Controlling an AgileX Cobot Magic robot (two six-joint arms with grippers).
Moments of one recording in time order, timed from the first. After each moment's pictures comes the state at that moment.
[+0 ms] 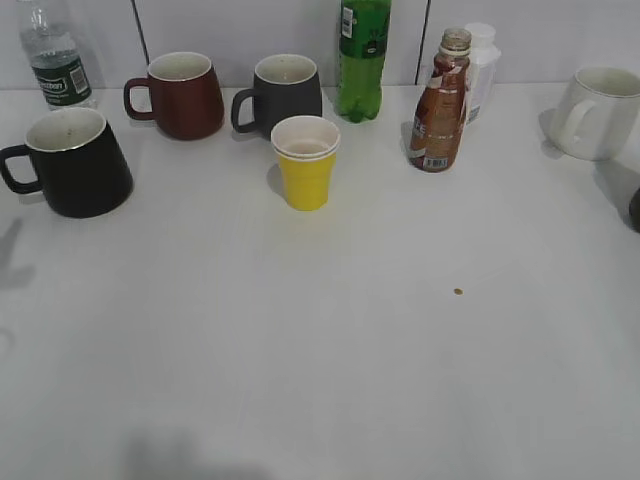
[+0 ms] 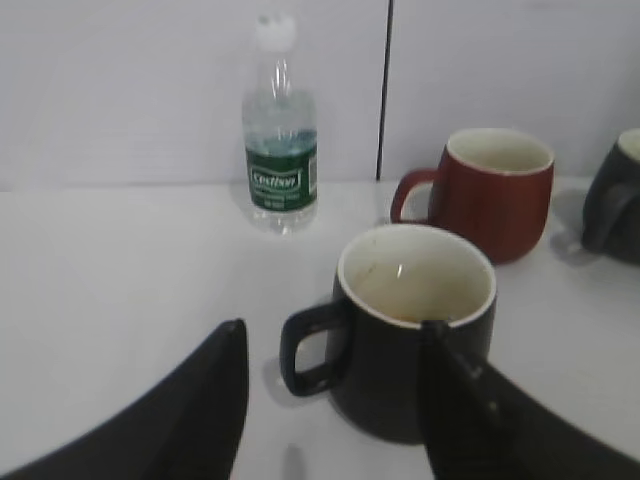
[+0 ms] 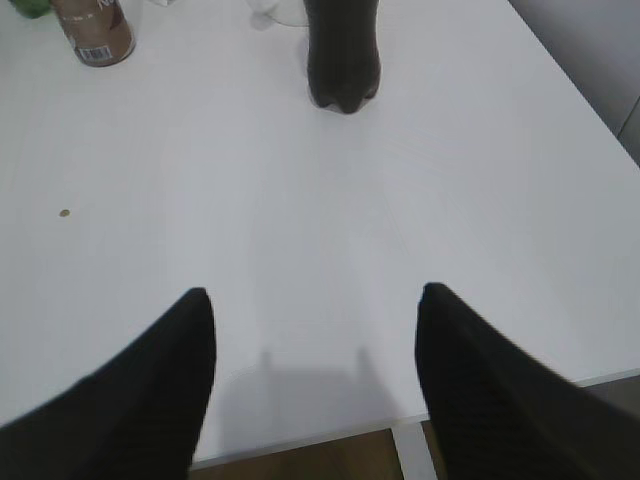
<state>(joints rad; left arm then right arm) -0.04 1.08 -0.34 0.02 -0.44 -0.01 0.05 -0.01 -0.50 -0.07 1.05 0.17</state>
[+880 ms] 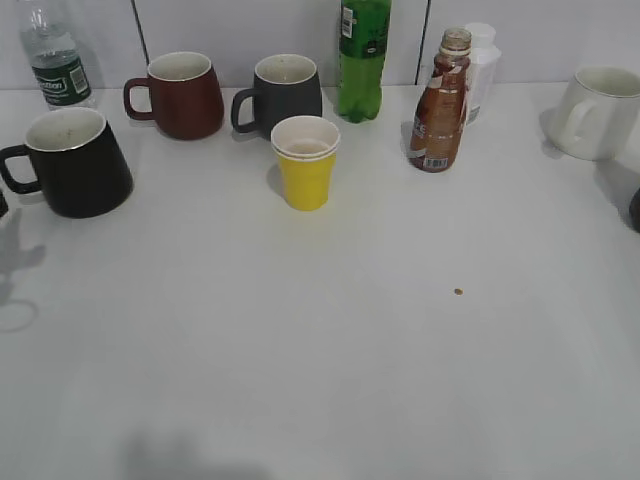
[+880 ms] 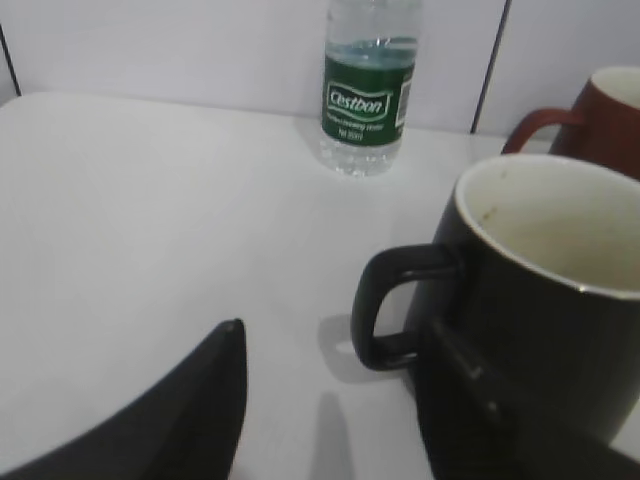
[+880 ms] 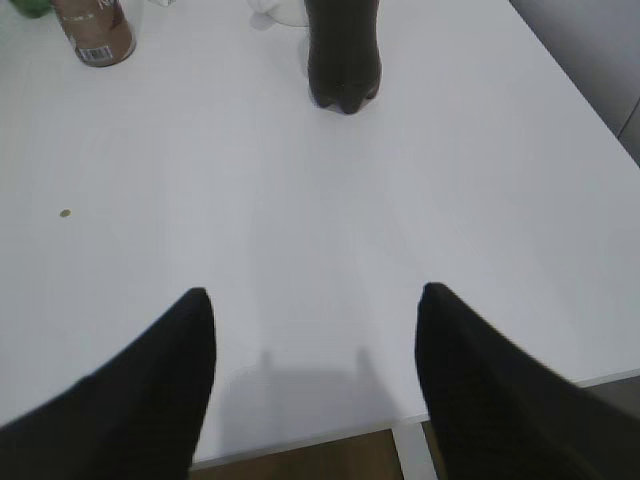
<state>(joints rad) -0.04 1.58 -0.34 -0.14 -0.90 -0.01 0.05 -0.01 -0.50 -0.07 1.05 0.17</state>
